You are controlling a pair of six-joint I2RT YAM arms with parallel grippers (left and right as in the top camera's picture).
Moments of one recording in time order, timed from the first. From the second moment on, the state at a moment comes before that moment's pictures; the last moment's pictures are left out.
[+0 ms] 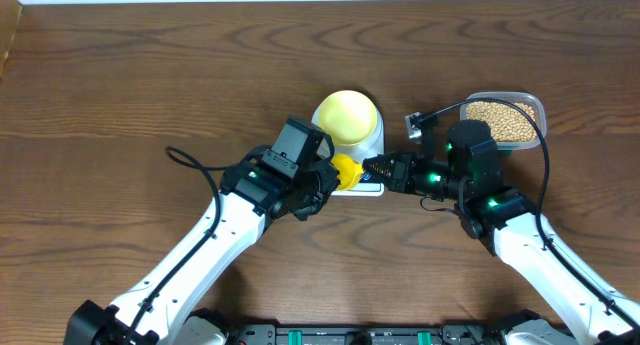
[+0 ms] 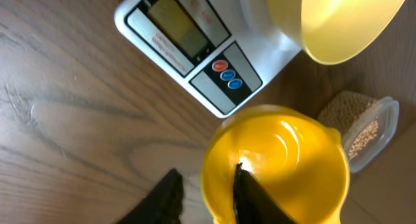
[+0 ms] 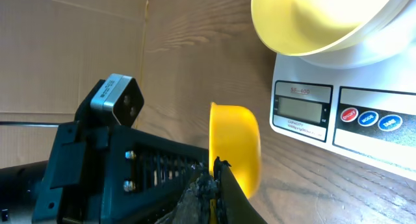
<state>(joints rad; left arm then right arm) -0.55 1.38 0.97 -0.66 0.23 -1.43 0.38 1.30 0.67 0.05 -0.71 0.82</state>
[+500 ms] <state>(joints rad) -0.55 1.38 0.97 -0.66 0.24 -1.43 0.38 1.30 0.67 0.05 -0.71 0.82</state>
